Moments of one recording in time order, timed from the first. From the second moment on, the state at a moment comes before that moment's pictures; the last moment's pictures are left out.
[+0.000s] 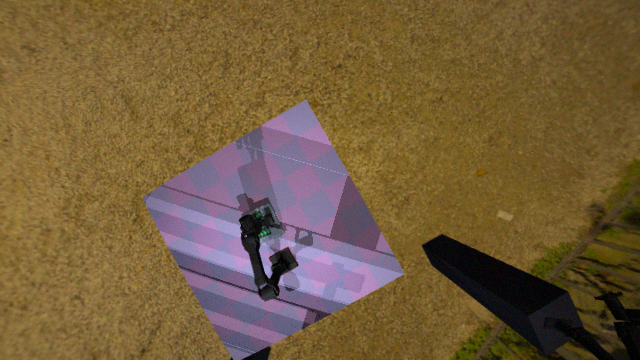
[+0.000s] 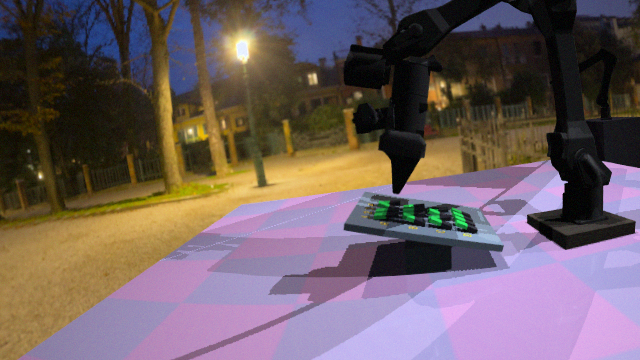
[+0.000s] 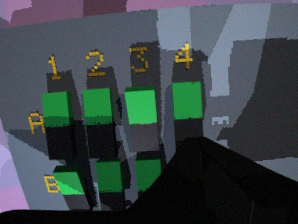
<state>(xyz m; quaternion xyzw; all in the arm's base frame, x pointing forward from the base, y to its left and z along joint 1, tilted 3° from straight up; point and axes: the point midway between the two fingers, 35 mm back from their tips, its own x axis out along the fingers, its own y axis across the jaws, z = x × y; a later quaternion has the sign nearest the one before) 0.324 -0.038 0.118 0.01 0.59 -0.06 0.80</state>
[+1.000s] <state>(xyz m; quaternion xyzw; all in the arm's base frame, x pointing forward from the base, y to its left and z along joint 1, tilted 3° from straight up) 0.325 -0.038 0.108 0.01 0.59 -0.06 0.80</state>
